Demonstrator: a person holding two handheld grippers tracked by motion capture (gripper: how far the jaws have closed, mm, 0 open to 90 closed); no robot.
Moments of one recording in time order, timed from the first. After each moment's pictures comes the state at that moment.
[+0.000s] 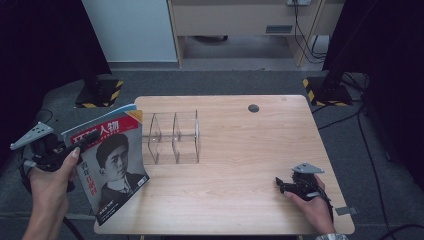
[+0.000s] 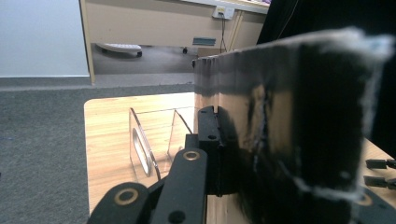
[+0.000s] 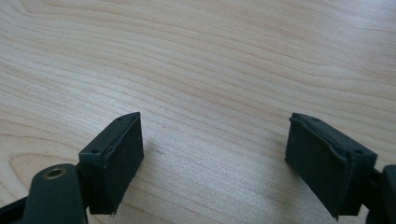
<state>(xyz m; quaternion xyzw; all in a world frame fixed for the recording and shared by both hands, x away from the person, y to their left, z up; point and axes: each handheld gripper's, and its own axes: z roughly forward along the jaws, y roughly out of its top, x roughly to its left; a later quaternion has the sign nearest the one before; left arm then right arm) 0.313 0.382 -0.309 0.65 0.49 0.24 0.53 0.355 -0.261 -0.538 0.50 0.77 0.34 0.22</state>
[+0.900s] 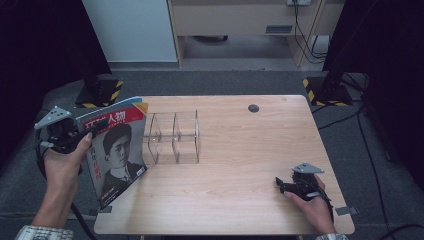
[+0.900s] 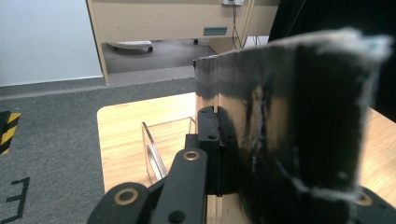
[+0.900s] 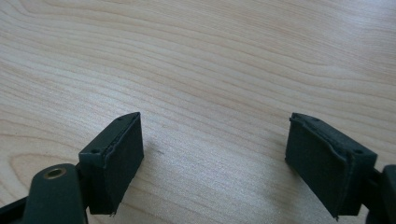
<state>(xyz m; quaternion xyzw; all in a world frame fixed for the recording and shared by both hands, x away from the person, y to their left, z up) 0.356 0.370 -0.306 0.68 0.48 0.26 0.49 0.355 -0.261 -0.538 0.50 0.77 0.34 0.22</state>
